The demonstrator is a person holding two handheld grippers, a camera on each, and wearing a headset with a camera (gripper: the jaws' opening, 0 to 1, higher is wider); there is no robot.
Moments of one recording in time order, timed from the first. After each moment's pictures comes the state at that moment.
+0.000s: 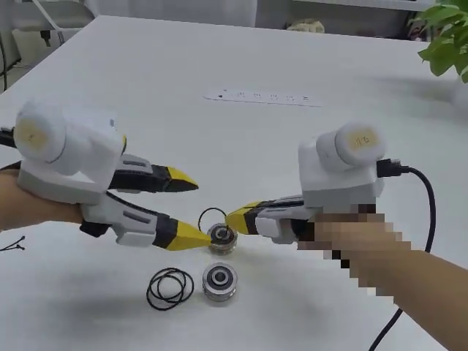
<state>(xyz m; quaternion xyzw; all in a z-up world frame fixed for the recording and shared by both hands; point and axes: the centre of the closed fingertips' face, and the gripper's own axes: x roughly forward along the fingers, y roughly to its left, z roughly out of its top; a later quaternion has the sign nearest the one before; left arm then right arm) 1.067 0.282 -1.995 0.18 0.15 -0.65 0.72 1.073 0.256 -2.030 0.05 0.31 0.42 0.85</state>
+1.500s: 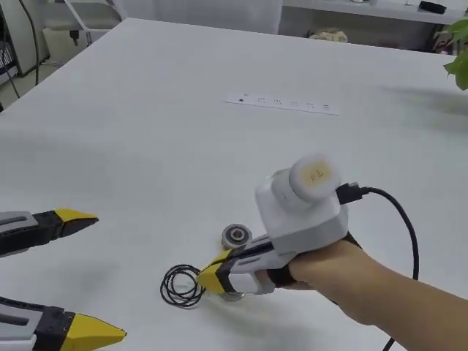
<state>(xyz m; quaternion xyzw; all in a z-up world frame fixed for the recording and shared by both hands) 1.006 0.382 -2.023 0.12 0.20 -0.55 0.80 1.010 0.310 -2.068 -0.05 0.37 0.52 0.76</state>
